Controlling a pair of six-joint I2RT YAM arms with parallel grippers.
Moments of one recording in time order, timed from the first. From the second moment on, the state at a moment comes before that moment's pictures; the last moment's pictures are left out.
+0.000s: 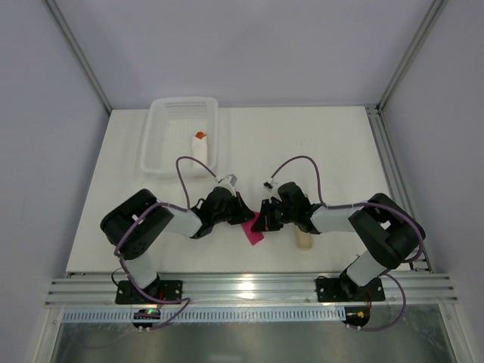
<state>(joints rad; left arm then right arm) -0.78 1.75 0.58 0.59 0.10 -0.88 0.67 1.58 0.54 0.28 -0.47 0.63</state>
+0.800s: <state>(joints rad) -0.65 1.37 0.68 0.17 0.07 -0.79 0.78 1.64 0.36 0.73 -0.39 0.91</state>
